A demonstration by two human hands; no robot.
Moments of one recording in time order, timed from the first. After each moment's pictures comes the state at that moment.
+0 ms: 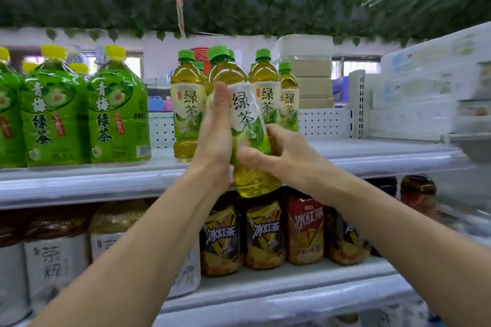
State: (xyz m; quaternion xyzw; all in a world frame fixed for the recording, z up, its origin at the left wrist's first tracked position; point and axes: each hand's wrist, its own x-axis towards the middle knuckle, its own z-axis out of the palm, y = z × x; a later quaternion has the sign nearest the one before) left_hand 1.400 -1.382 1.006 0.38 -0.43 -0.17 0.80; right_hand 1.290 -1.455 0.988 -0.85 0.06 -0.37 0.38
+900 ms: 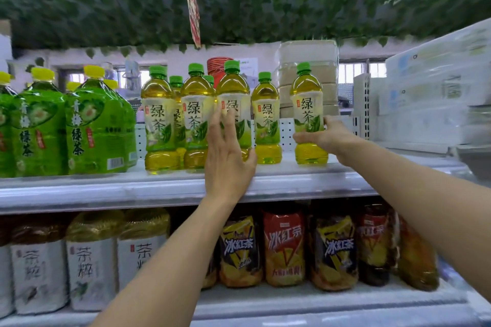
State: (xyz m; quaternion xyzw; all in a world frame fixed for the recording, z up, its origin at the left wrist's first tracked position) left_hand 1.399 -1.499 0.971 0.68 -0.42 0.42 0.44; right_hand 1.253 -1.651 1.030 -0.77 0.24 -0.41 0.42
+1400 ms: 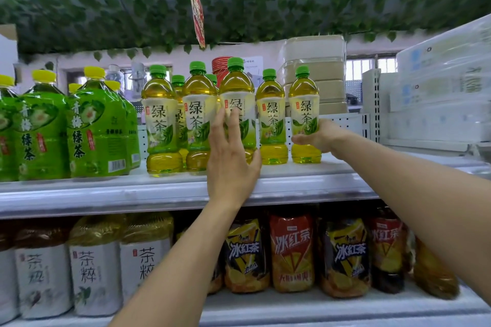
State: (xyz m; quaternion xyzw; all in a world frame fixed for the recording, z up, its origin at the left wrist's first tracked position) left_hand 1.398 -1.498 0.970 0.68 -0.41 0.44 0.42; right_hand 1.286 -1.667 1.035 -0.83 0.27 -0.36 0.34
